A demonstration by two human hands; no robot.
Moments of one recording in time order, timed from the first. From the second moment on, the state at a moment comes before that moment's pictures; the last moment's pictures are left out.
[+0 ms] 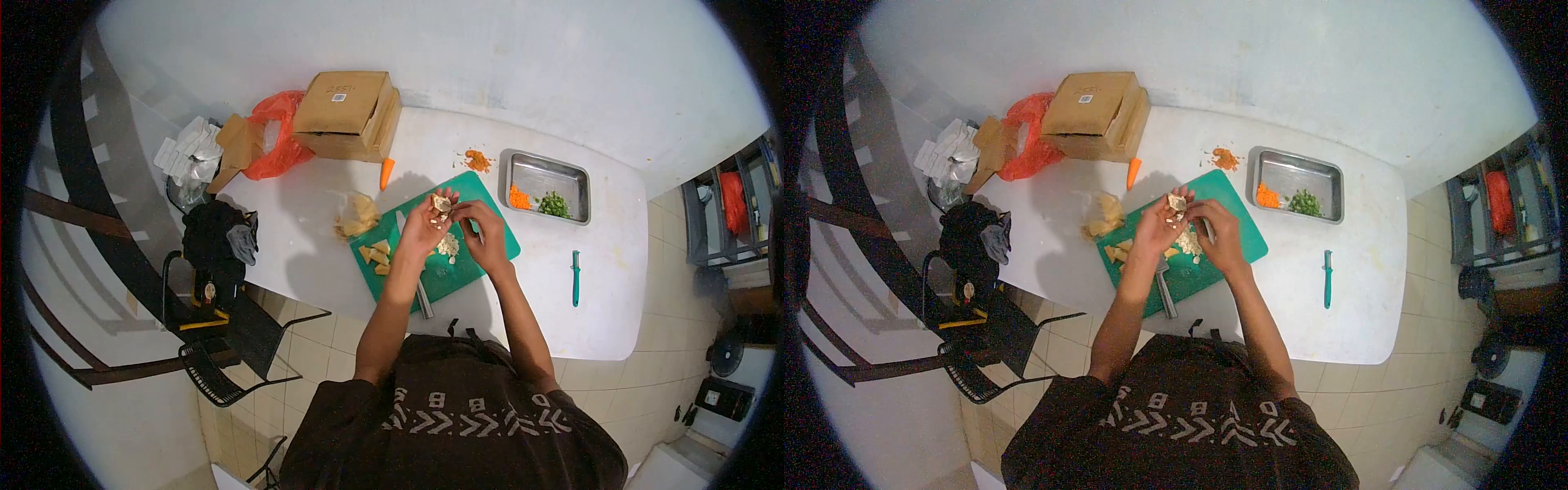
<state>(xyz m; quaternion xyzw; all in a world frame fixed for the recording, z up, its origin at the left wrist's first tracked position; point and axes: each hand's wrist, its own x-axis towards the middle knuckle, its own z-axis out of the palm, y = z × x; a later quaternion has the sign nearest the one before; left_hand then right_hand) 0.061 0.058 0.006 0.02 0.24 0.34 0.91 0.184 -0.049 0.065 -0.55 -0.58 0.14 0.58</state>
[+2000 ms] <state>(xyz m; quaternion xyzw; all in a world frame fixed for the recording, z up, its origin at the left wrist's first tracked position) 0.044 0.073 -0.001 0.20 0.26 0.23 0.92 0.208 -0.073 0.069 -0.53 -0.65 0.22 0.50</state>
